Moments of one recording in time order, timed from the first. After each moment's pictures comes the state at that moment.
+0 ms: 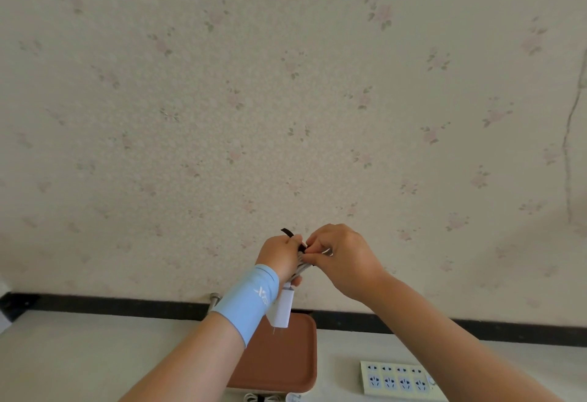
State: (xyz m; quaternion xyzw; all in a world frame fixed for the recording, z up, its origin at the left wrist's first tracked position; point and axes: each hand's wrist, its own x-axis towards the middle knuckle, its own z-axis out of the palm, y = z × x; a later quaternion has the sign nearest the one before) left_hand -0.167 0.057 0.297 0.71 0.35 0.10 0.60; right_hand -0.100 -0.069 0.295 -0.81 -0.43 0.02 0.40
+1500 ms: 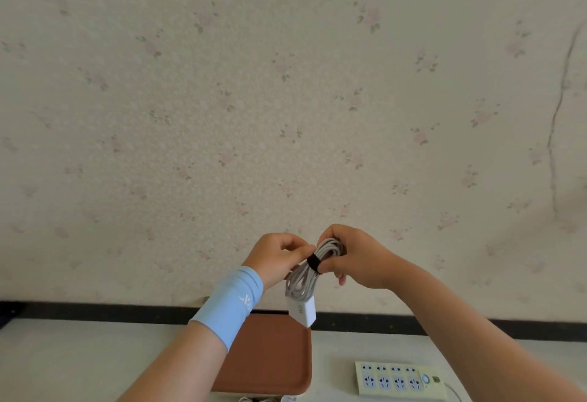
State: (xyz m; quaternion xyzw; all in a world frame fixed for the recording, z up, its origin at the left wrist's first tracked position) left_hand -0.177 0.065 0.299 0.82 0.17 0.12 0.53; right_hand -0.072 -0.098 0.310 -0.80 -0.41 0.20 0.40
